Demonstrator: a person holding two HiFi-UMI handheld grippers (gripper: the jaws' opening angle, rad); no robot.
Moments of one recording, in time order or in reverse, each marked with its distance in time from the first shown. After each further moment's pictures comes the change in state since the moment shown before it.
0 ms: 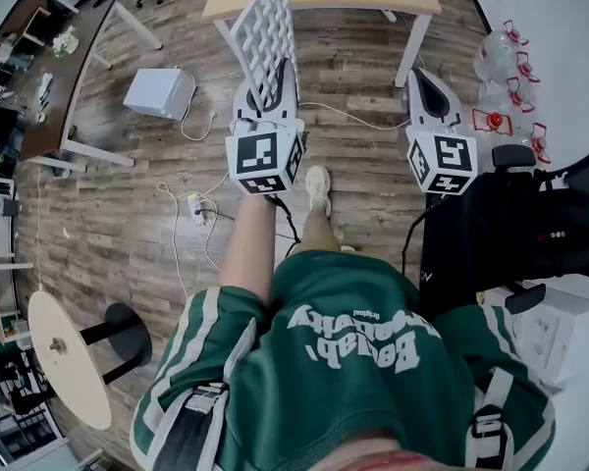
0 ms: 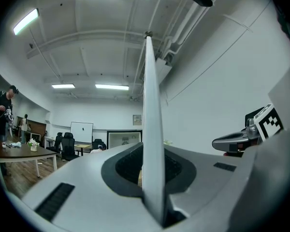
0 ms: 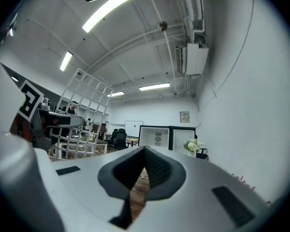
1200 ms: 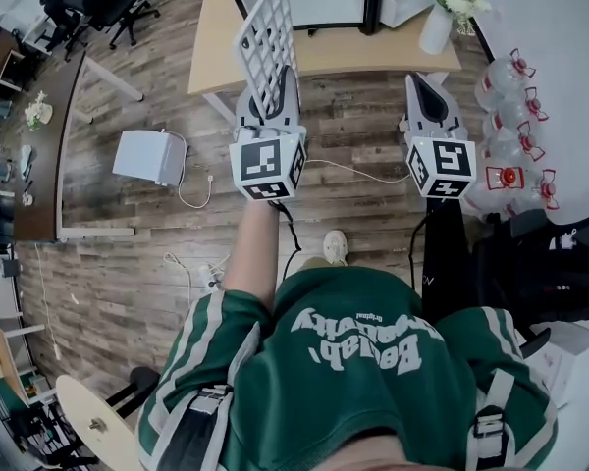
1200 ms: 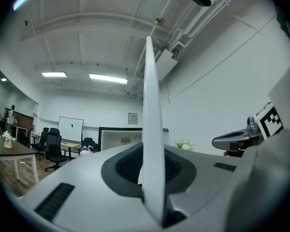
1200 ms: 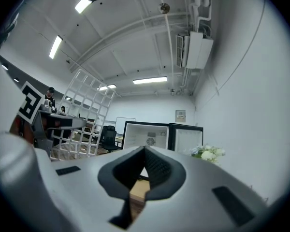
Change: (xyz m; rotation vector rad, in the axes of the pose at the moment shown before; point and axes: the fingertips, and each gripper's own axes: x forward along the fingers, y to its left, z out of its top) left arm 0.313 0.158 -0.043 -0.035 -0.006 -0.105; right arm 0.325 -0.053 -0.001 -0.028 0.023 -0.095
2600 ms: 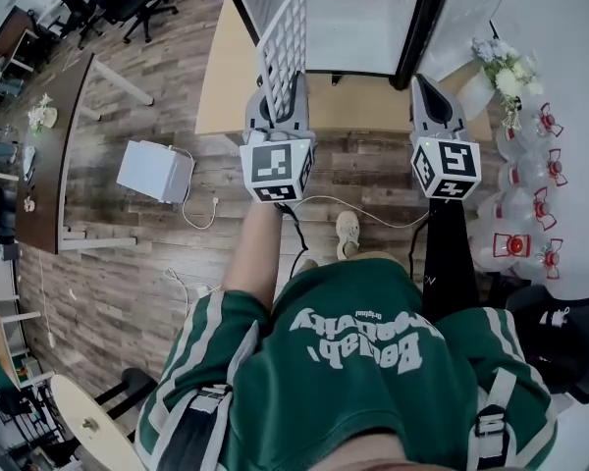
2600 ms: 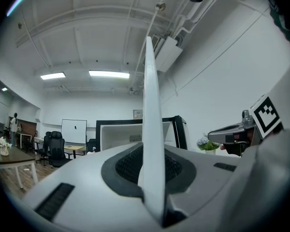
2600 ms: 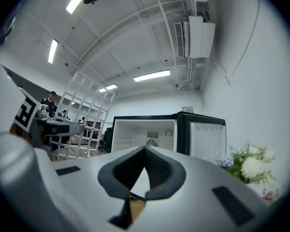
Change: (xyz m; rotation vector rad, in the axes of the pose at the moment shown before) left arm 0.192 0.088 -0.046 0.058 0.034 0.059; right arm 0.232 -0.051 -0.021 0.039 -0.008 0.087
